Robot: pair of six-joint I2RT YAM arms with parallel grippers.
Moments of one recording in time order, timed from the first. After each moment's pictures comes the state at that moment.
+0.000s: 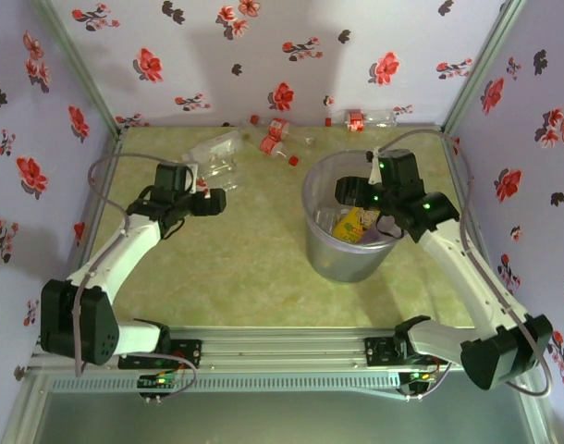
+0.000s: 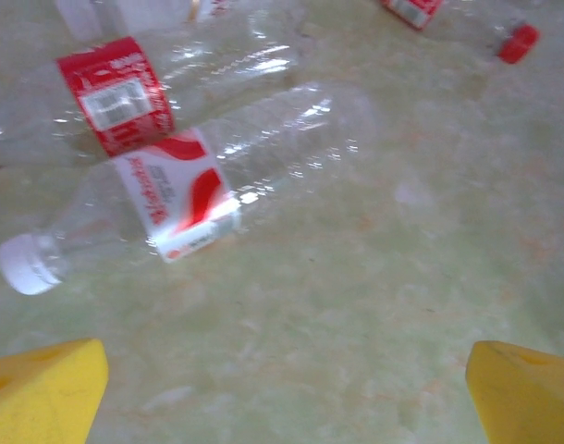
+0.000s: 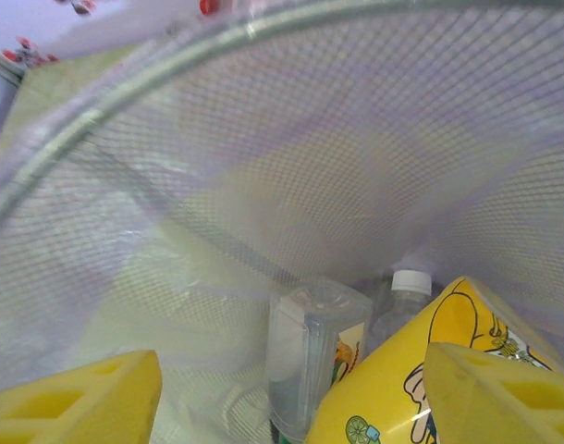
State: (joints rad) left arm -0.26 1.34 0.98 -0.44 0.02 -0.21; right arm 0.40 1.14 1.19 -0.72 -0.09 0.41
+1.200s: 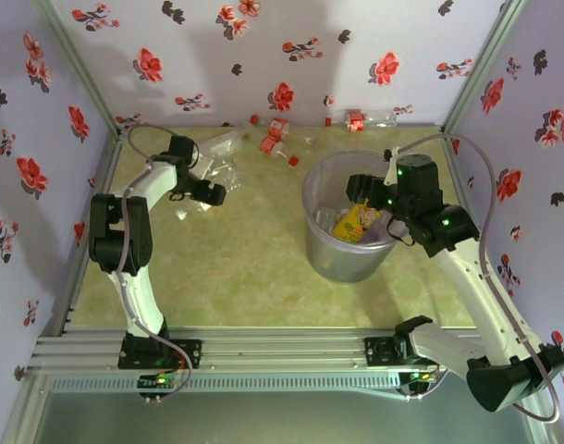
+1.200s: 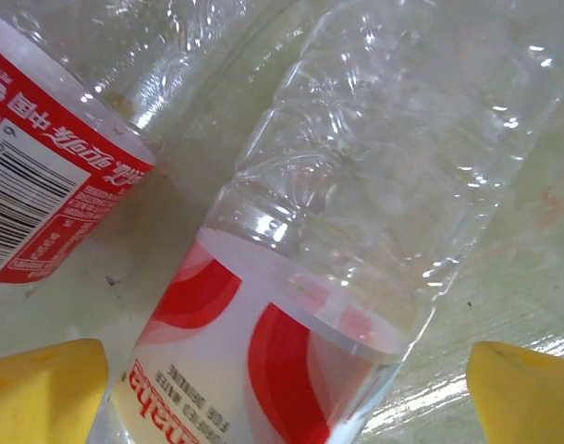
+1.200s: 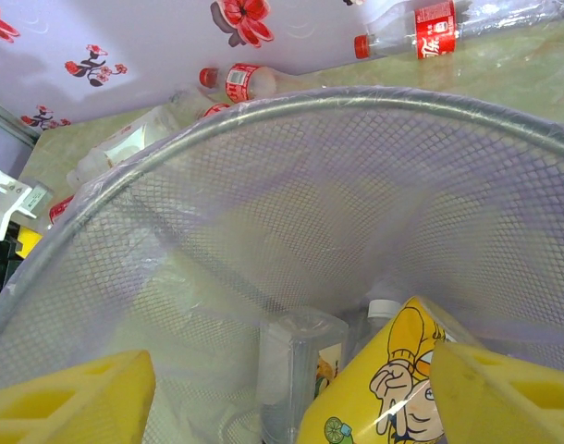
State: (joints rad) left arm -0.15 1.95 1.44 -0.67 0.14 0.20; right arm 0.37 1.03 1.18 -0.72 -0.04 0.41
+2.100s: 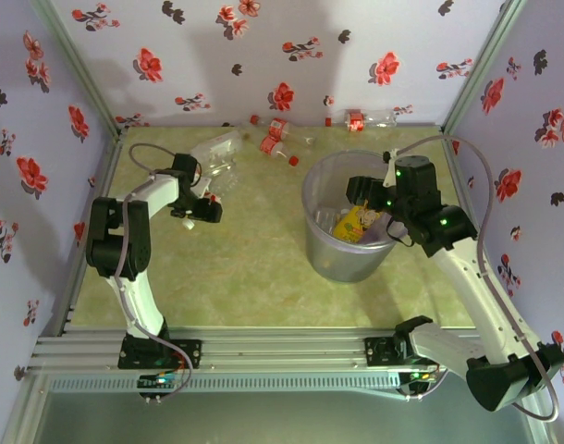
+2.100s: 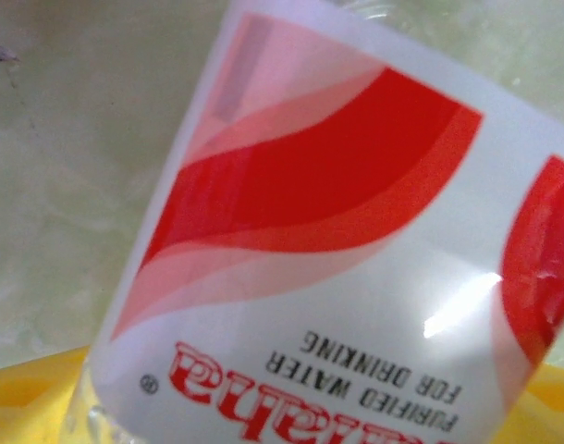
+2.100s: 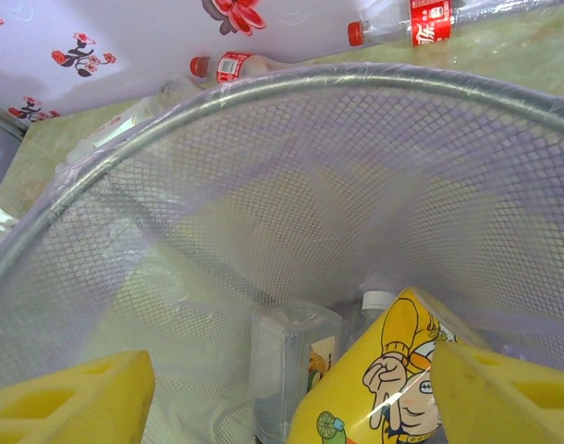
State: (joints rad) left arm -0.17 1.90 1.27 -0.69 0.10 0.06; right arm 0.37 1.04 1.16 -0.72 -0.04 0.41
